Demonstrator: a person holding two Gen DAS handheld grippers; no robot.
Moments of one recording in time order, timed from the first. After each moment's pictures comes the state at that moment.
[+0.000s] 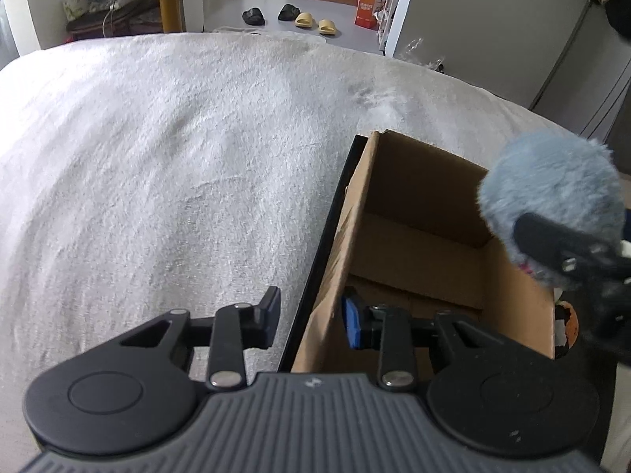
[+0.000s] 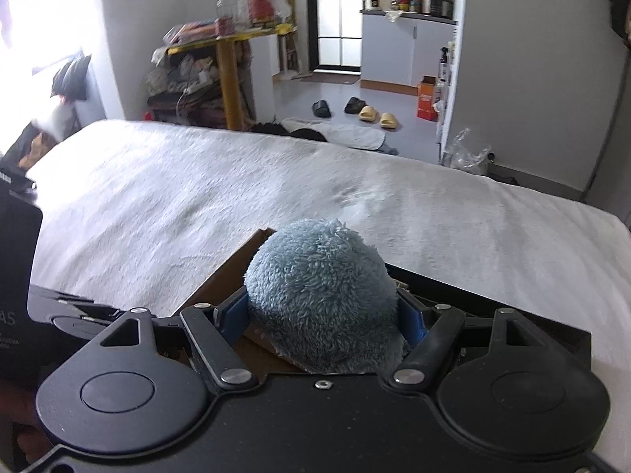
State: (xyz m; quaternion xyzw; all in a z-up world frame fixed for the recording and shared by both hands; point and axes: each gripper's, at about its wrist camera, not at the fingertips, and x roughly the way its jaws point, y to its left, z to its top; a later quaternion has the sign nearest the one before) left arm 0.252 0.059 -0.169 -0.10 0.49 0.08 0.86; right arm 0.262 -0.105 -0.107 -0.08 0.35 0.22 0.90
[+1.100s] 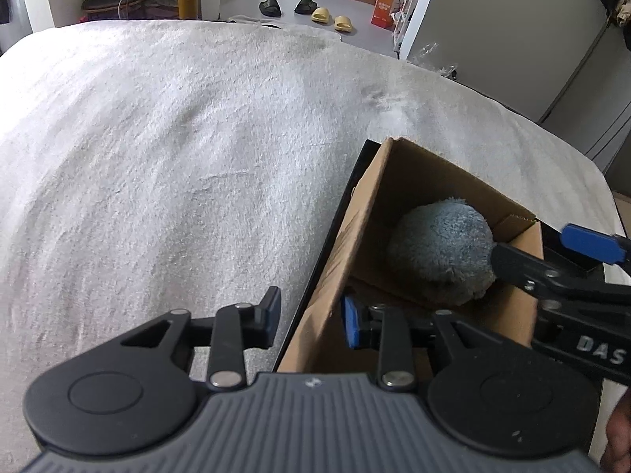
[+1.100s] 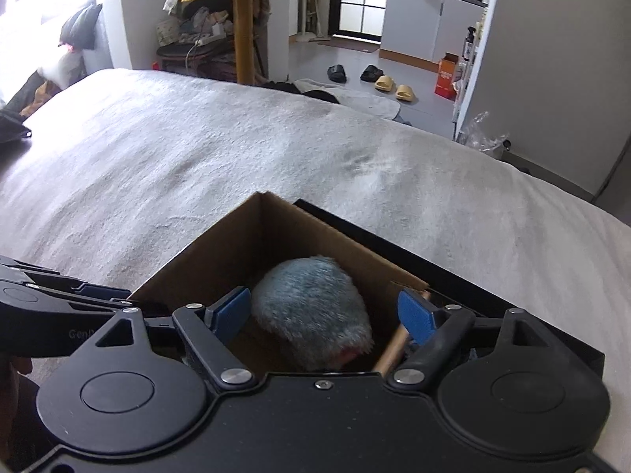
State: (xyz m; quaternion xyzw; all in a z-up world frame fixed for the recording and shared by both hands) left arm 0.255 0.068 -0.165 -0.14 0.49 0.09 0.85; right arm 0.284 -0.092 -0.126 -0.13 0.39 0.23 0.88
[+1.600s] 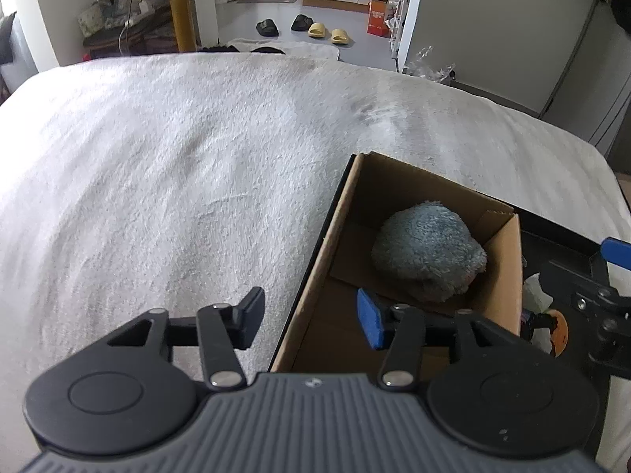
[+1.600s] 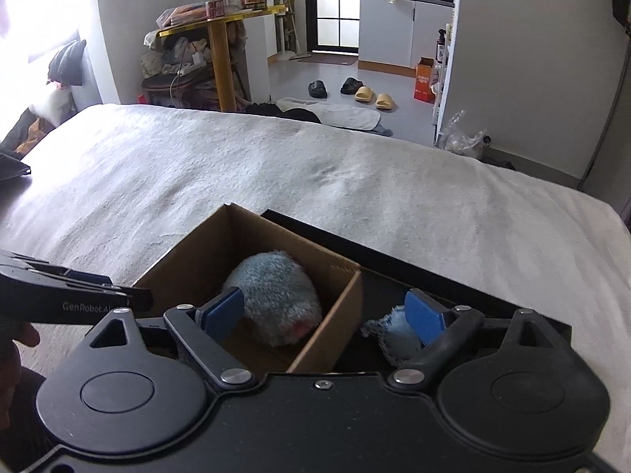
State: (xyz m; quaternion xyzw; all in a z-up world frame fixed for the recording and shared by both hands) left arm 0.249 0.039 -0.138 -0.09 0.48 0.11 0.87; right arm 0.273 -0.147 -0.103 -0.08 0.38 0.22 0.89
